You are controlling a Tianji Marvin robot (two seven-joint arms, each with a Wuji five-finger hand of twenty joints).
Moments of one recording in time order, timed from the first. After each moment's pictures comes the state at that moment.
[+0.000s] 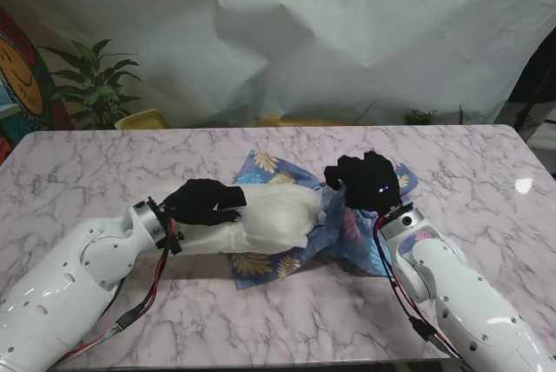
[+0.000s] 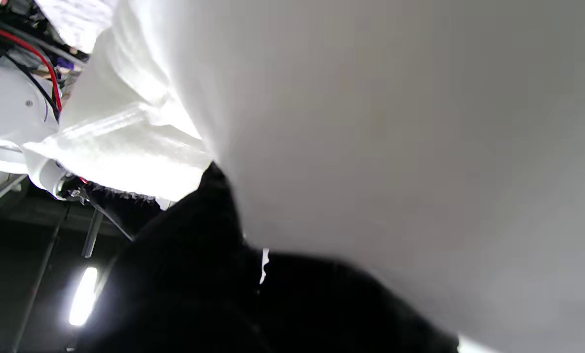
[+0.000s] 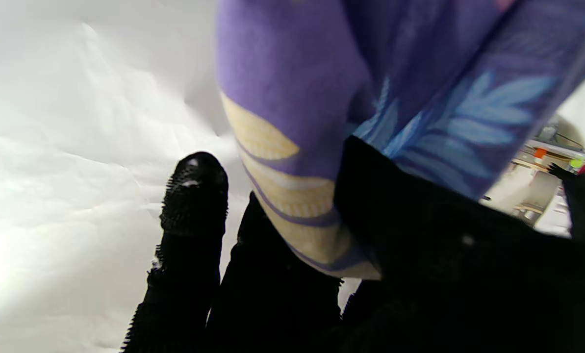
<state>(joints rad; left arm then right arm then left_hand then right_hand) 1.31 -1.04 -1.16 -1.38 0.67 -0.68 -0.04 -1.38 -1.05 1.08 -1.46 -1.31 -0.03 -0.58 1.03 -0.41 0.50 -0.23 0.62 0.03 1.05 0.73 1.00 0.08 0.58 0.86 0.88 0.09 0.93 0.92 0.67 0.03 1.43 0.67 0.71 -0.73 1.20 -0.30 0.75 -0.54 1.24 0.58 0.96 -0.19 0.91 0.56 1.25 -0.20 0.78 0.78 0.82 0.01 1.21 0.54</state>
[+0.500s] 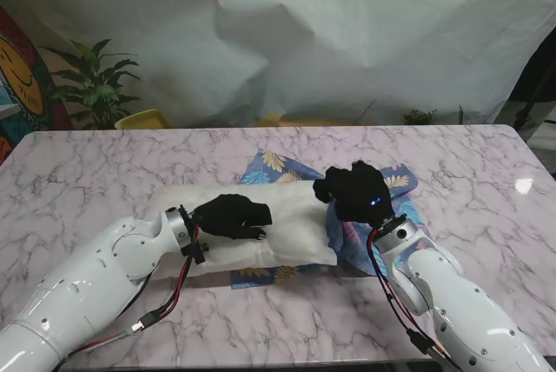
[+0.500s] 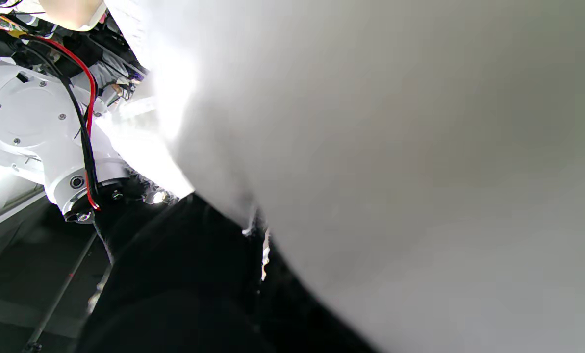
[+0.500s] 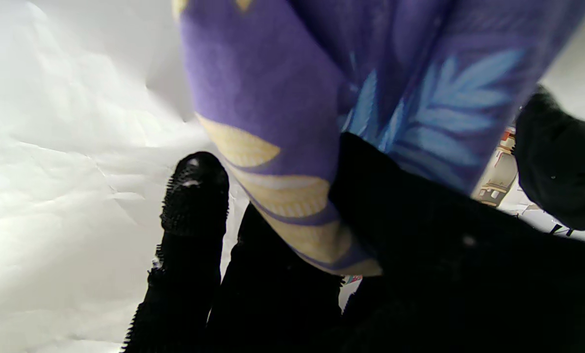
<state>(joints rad) 1.16 -1.08 -0.92 -1.18 0.51 -0.76 -0.08 -1.43 -1.04 1.07 -1.50 -1.34 -0.07 -0.63 1.03 -0.41 0.50 -0.23 0.62 0.03 1.05 0.73 1.00 0.08 0.60 0.87 0.89 0.09 0.94 0.92 0.67 0.03 1.44 0.68 0.71 -0.75 1.20 -0.30 0.77 -0.54 1.24 0.58 0.96 -0.20 0.91 0.56 1.25 -0.20 0.78 0.78 0.83 0.01 1.21 0.54</state>
